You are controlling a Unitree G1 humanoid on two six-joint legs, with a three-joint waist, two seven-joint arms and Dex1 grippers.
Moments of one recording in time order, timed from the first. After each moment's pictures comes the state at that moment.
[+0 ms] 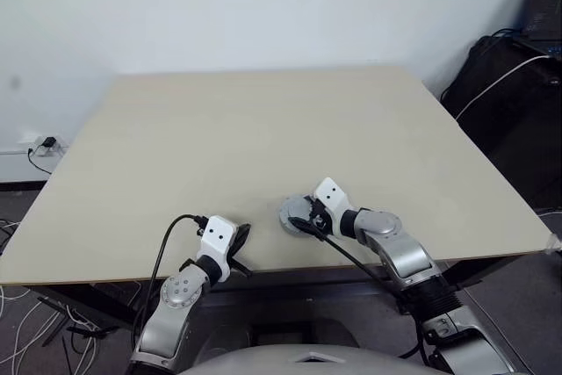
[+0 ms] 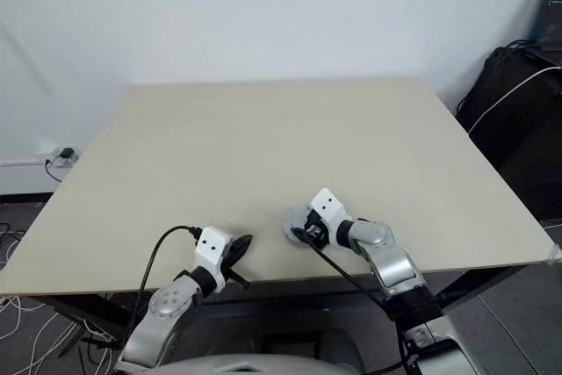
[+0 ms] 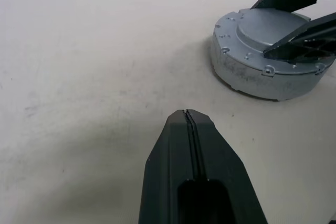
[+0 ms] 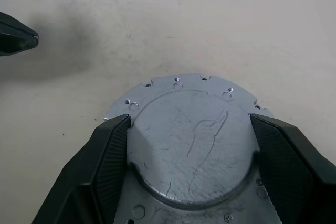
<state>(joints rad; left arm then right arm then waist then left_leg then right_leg) 0.24 0.18 -0.20 -0.09 -0.03 0.12 -0.40 -0.22 -0.35 0.28 0.13 0.06 0.39 0.69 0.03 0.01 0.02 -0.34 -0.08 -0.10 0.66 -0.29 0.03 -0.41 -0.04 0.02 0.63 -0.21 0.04</state>
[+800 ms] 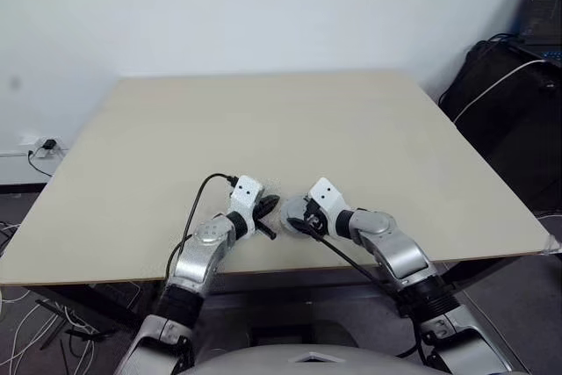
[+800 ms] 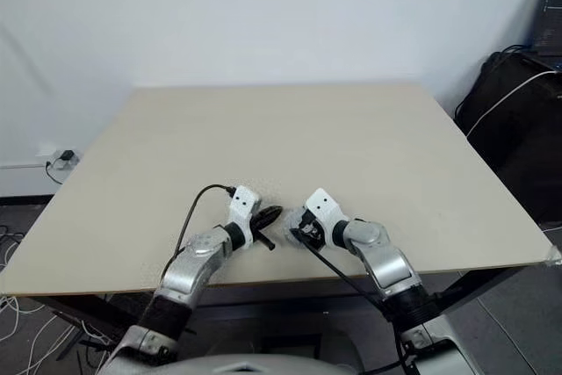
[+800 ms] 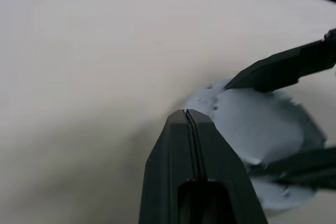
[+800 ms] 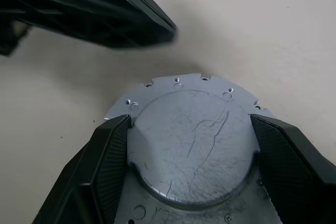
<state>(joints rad) -0.23 0.07 -0.20 0.26 -0.15 0.34 -0.54 -0.22 -0.34 0.32 0.07 0.04 0.49 0.61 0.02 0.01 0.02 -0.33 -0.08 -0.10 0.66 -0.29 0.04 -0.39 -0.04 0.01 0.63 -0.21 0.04</state>
